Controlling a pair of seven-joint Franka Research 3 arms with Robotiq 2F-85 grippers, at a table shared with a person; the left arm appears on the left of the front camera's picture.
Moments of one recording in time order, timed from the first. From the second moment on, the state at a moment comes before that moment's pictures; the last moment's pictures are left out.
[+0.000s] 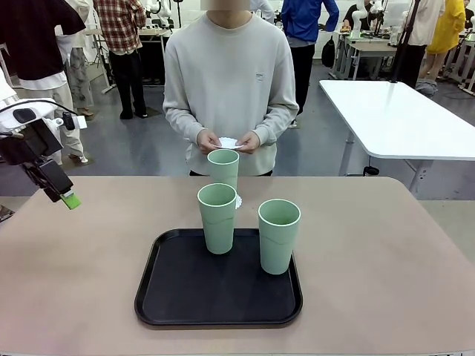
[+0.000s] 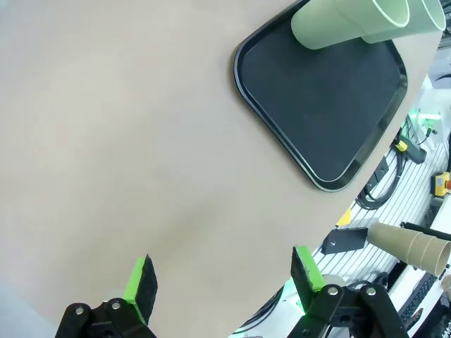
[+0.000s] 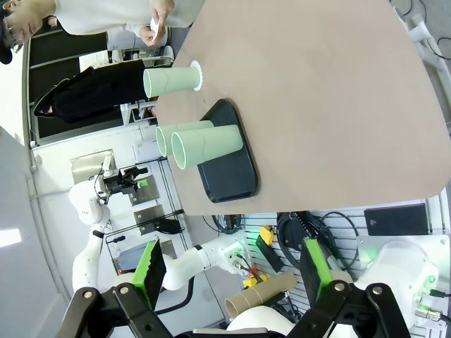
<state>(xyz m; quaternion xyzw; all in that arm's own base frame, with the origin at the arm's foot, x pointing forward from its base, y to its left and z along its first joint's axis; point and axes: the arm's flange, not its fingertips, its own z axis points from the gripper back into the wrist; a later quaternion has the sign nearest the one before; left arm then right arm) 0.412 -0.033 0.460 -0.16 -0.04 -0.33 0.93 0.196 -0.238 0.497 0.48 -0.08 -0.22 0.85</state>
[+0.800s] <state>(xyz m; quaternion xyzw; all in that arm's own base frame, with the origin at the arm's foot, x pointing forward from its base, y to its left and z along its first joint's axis) 0.384 0.127 0.468 -0.58 -0.05 -0.20 0.79 0.196 -0.238 0.497 0.48 -0.08 -0.22 0.85</state>
